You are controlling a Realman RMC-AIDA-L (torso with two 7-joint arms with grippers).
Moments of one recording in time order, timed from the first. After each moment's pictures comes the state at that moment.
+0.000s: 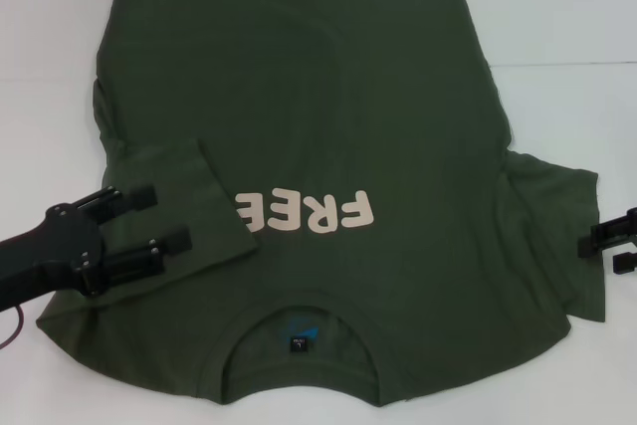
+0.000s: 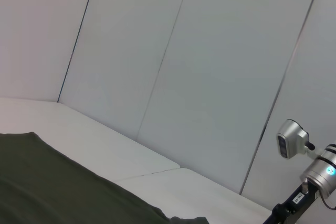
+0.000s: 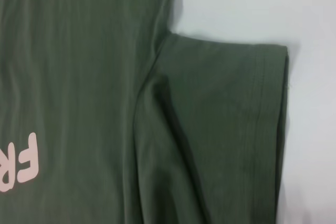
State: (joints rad) left arm -0.42 -2.13 0.33 0.73 2.04 1.80 -1.38; right arm 0.66 1.88 -0.65 -0.63 -2.58 -1.39 2.66
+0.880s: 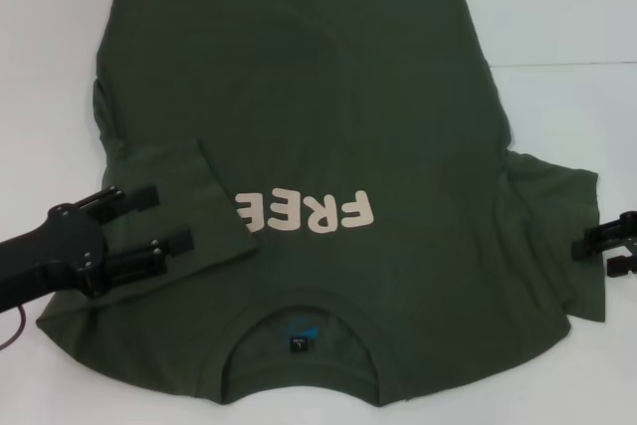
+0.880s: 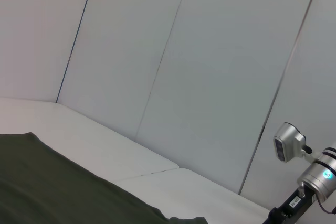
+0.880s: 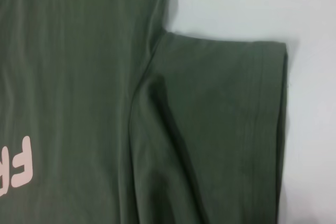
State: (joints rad) left arm -0.42 -2.13 0.33 0.73 2.04 1.80 -1.37; right arm 0.66 1.88 -0.65 -0.61 -2.58 -1.36 2.66
